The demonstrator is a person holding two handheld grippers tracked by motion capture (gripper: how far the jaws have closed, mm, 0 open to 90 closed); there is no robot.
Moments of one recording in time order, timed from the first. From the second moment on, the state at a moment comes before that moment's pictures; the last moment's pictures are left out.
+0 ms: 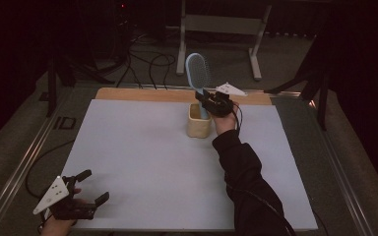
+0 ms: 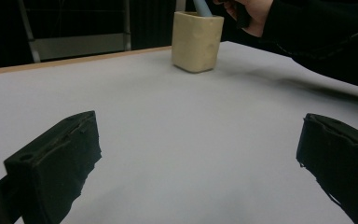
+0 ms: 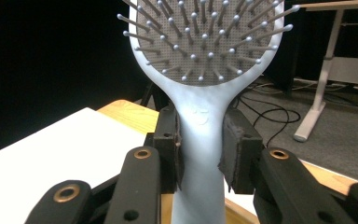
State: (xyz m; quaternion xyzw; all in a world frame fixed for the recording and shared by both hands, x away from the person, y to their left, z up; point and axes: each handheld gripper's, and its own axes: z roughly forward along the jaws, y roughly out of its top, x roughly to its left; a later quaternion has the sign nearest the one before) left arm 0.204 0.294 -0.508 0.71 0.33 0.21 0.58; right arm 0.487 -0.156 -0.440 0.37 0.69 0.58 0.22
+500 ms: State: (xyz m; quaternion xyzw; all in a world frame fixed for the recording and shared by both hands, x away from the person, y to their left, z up) left arm 0.204 0.295 -0.508 0.71 0.33 0.21 0.58; right arm 0.477 -0.156 -0.452 0.35 0.70 0.57 0.24
